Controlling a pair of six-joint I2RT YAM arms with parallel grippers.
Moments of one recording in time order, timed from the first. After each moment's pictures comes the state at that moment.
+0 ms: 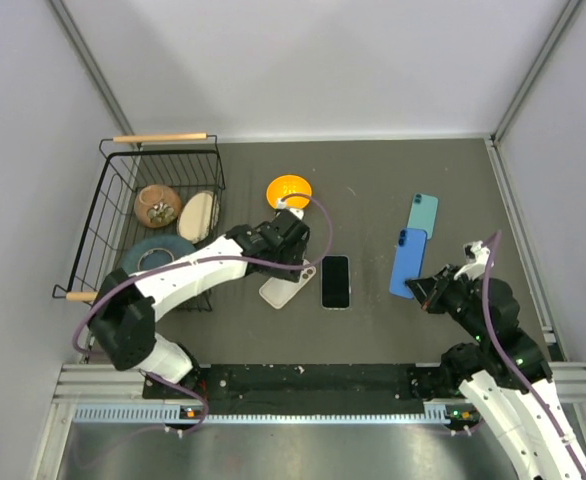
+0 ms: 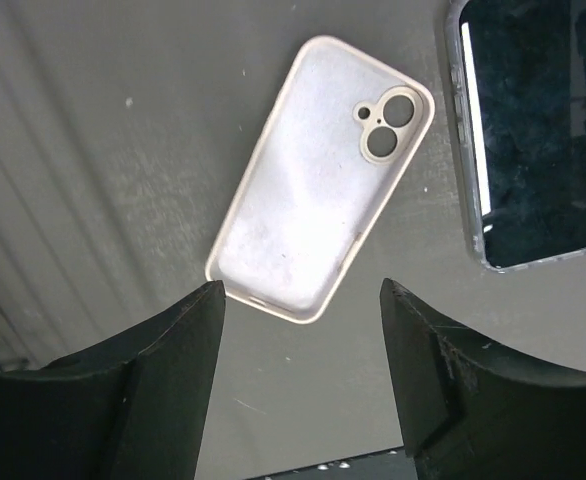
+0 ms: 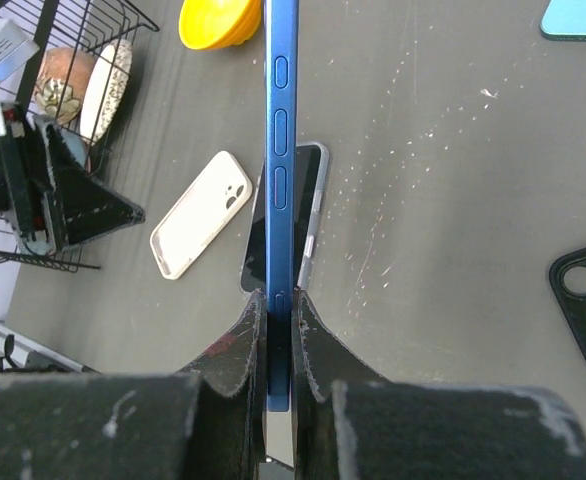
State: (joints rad) left arm -0.83 1.48 1.10 -0.71 -0.27 -0.54; right arm 0.37 0.20 0.50 -0.63 -0.09 0.61
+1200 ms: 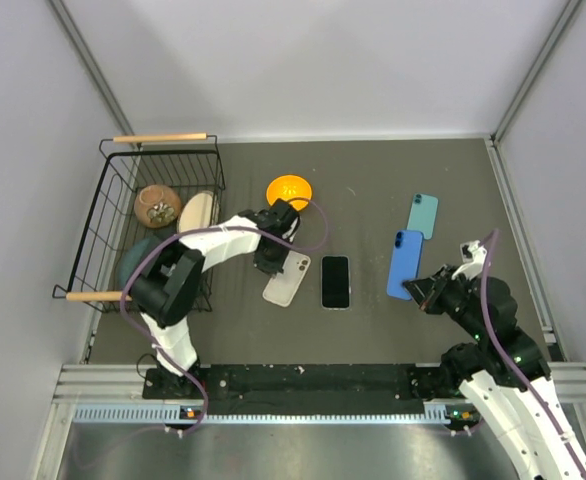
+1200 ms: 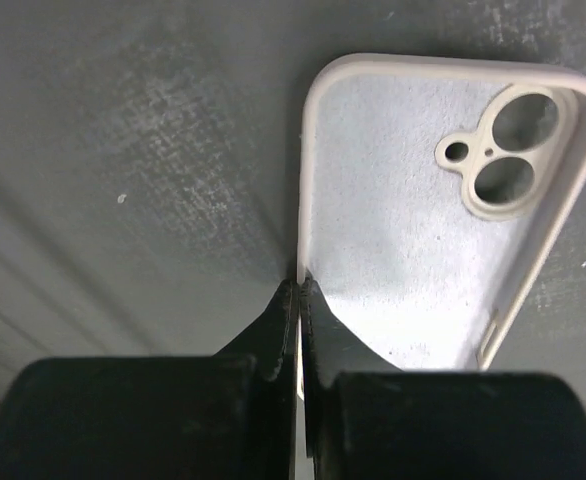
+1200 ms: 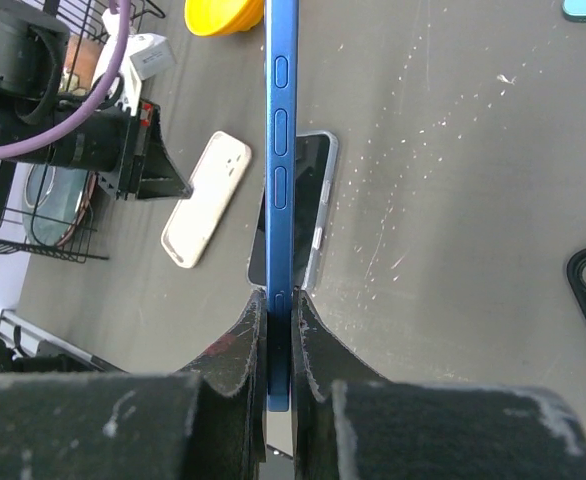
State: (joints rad) left arm -0.62 1.83 1.20 -0.68 -0.05 -0.20; right arm 0.37 0.21 0.49 -0.62 -0.12 0.63
